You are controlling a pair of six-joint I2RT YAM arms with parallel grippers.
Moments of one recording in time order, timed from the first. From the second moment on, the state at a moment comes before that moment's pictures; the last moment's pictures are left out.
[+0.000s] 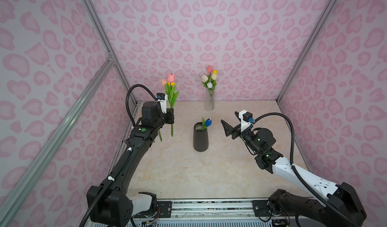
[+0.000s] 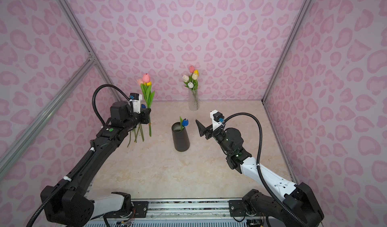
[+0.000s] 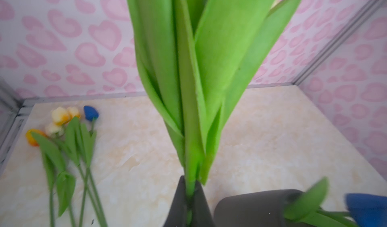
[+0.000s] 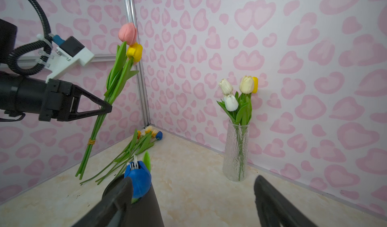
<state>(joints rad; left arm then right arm) -0.23 1.22 1.10 -0.21 0.19 -0.15 0.59 1.13 0.65 0.60 -0.04 0.04</state>
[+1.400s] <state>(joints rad) -0.47 1.43 0.91 0.59 0.33 -0.21 0.69 1.14 0.62 0.73 0.06 -0.05</state>
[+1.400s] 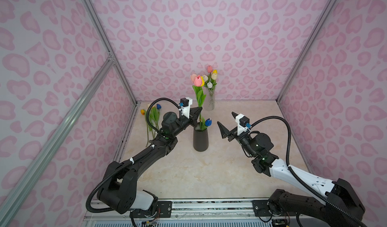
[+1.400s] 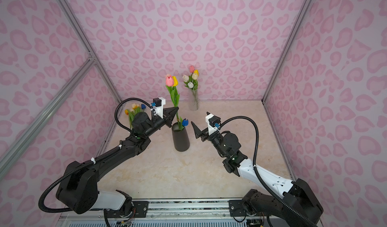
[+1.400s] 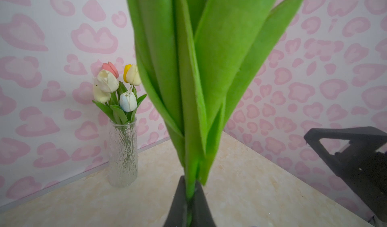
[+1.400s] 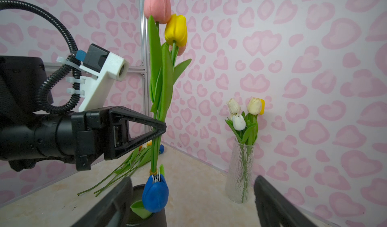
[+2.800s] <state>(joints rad) -0.56 1.33 0.78 0.40 0.14 -0.03 0.69 1.17 0.62 0.73 0.06 -0.09</state>
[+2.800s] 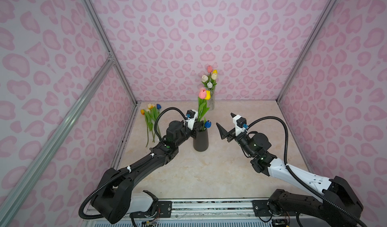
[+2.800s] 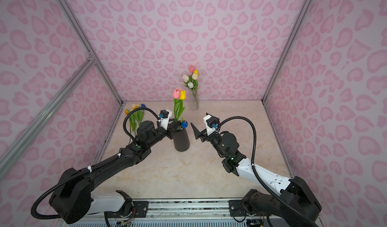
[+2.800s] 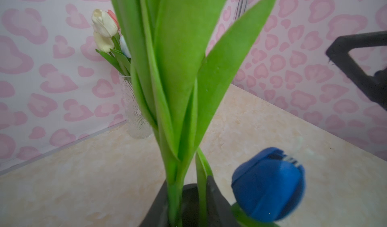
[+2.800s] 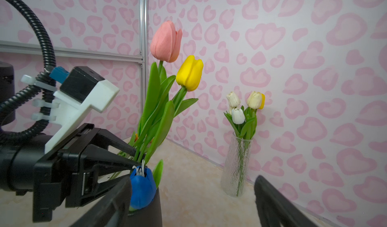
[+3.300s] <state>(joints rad) -0.59 1.30 0.80 0.31 0.06 0.08 0.69 1.18 0.62 0.73 0.05 -0.09</state>
